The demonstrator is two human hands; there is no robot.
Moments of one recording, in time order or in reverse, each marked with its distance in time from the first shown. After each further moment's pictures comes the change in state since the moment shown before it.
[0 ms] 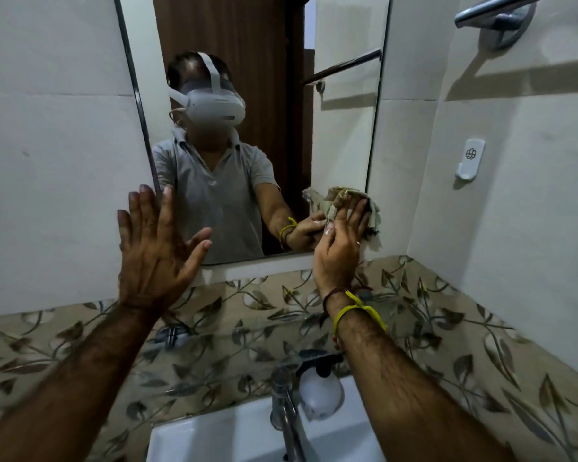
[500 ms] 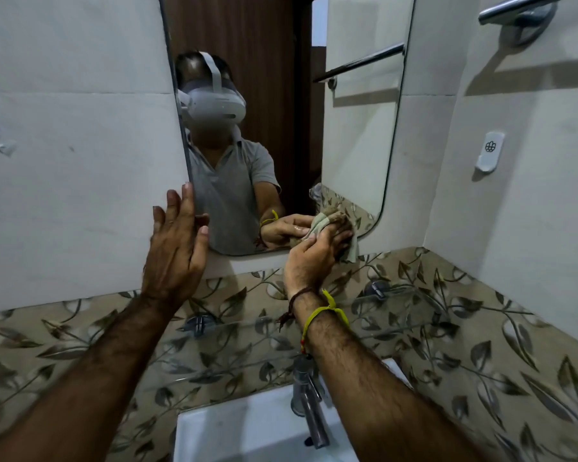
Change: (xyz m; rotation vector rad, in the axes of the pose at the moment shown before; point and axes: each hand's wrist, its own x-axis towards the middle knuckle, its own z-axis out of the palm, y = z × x) left_hand -0.005 -0.013 -0.020 -0.323 -0.104 -0.076; right_hand -0.058 -0.077 0.037 0.126 0.011 0.417
